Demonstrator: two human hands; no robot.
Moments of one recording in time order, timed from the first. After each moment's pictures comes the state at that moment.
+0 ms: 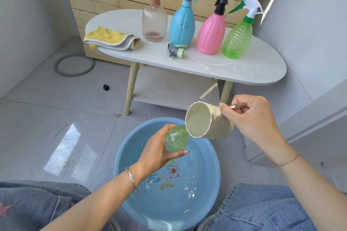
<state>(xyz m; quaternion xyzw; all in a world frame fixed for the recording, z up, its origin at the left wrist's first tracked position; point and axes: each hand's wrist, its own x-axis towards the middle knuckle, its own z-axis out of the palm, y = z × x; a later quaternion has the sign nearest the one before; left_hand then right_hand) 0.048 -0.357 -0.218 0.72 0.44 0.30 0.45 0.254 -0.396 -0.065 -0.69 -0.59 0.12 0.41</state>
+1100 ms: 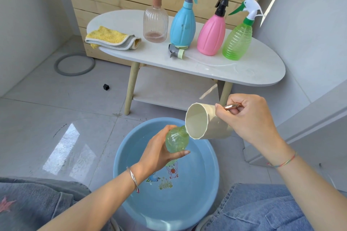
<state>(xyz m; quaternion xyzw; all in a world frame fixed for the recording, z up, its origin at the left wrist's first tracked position) 0.051 -0.359 -0.219 0.72 0.44 0.29 0.45 0.244 -0.397 -0.057 -0.68 -0.64 0.06 0.37</state>
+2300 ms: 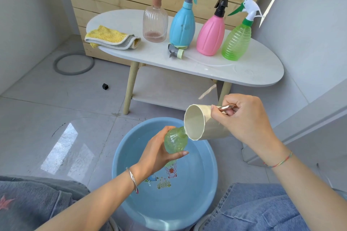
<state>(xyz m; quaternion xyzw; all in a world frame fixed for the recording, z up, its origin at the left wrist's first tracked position) 0.050 -0.362 -0.225 0.71 0.44 0.29 0.46 0.241 -0.396 -0.060 -0.67 -0.66 0.03 0.34</state>
